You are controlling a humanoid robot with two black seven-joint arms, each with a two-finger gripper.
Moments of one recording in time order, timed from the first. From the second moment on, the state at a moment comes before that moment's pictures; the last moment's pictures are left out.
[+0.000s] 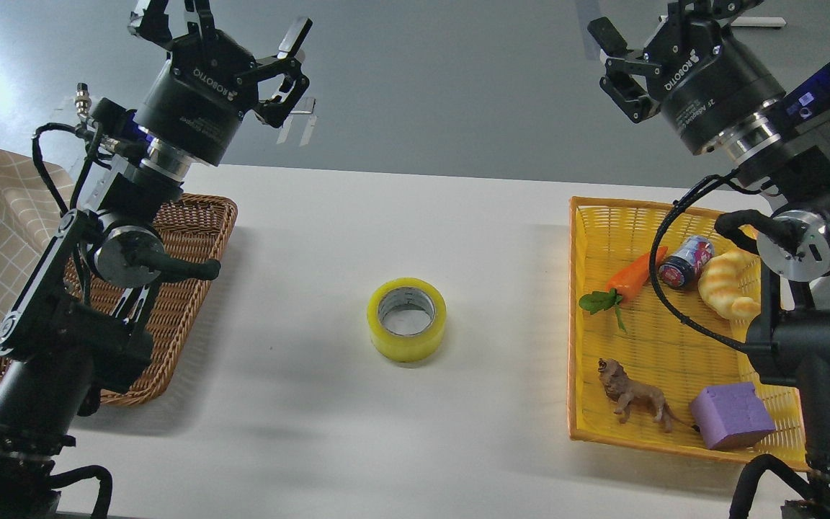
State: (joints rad) left arm -0.46 0.20 -1.40 -1.38 0.61 -0.44 -0.17; right arm 0.56 0.00 1.57 1.49 -1.04 0.40 -0.22
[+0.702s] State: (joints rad) left arm -0.46 0.36 -1.04 -1.43 2.00 -0.02 -0.22; right arm 0.56 0.00 1.55 1.60 -1.04 0.40 -0.22
